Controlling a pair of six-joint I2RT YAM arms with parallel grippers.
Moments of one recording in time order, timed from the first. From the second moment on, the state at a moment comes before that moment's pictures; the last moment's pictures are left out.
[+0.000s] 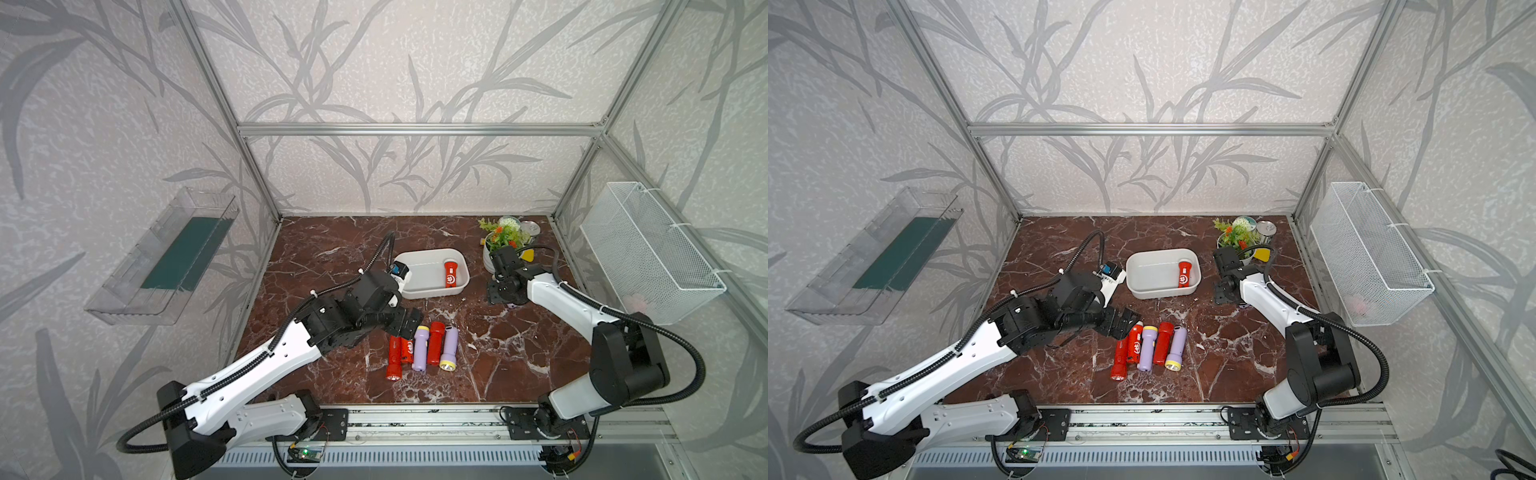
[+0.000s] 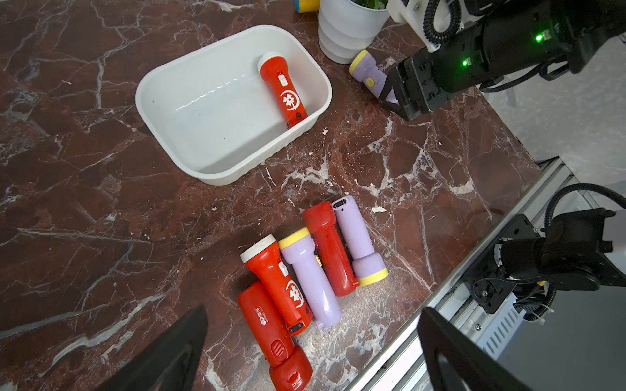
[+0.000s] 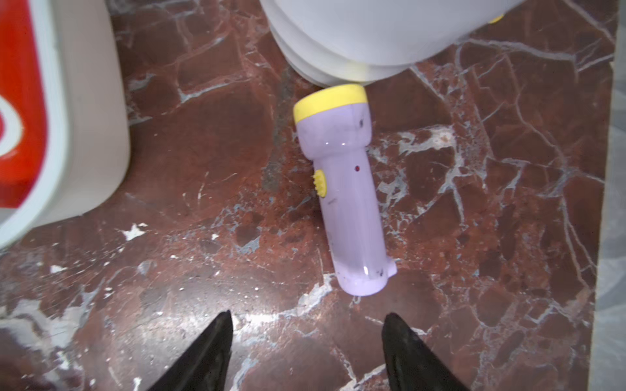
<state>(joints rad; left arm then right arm) -0.88 1.10 1.12 -0.78 -0.04 -0.38 0.30 1.55 1.02 -0.70 0.30 0.25</state>
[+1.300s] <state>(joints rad) -0.88 1.10 1.11 -0.79 -0.04 -0.39 0.34 1.86 1.12 -0.70 0.59 0.18</state>
